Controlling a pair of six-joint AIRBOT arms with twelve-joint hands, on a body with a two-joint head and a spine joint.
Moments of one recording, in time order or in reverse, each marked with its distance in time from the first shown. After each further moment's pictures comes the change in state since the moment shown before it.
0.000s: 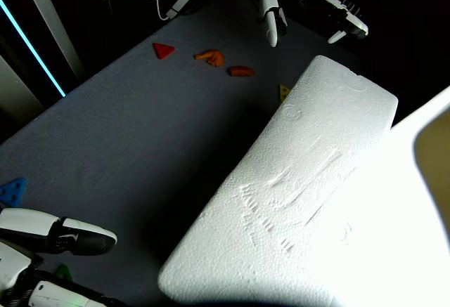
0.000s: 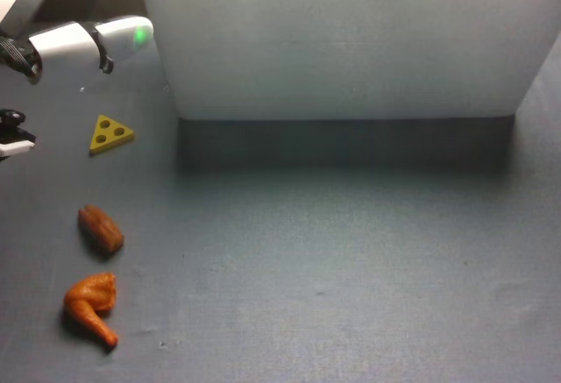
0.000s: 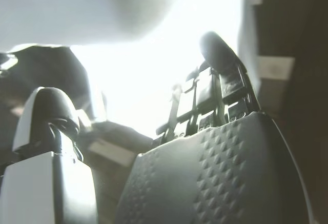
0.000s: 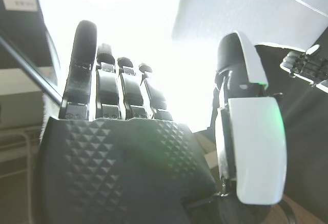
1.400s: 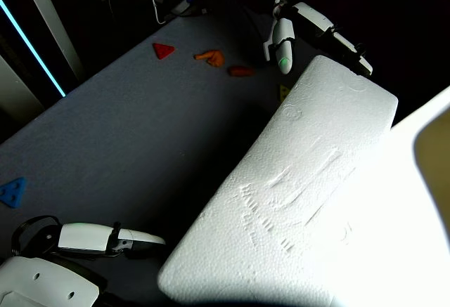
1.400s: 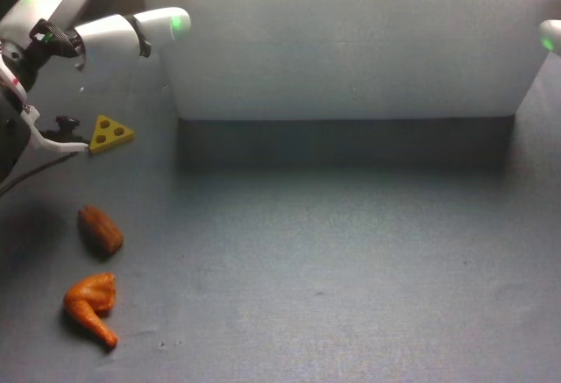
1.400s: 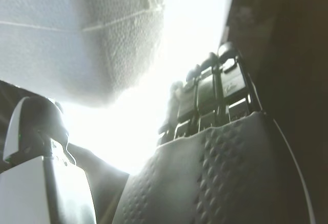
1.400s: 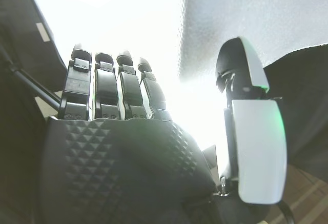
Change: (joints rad) left arm -0.063 -0.166 0.195 -0.040 0.170 -0.153; right arm 0.051 -0.133 0.145 0.055 -0.074 0.161
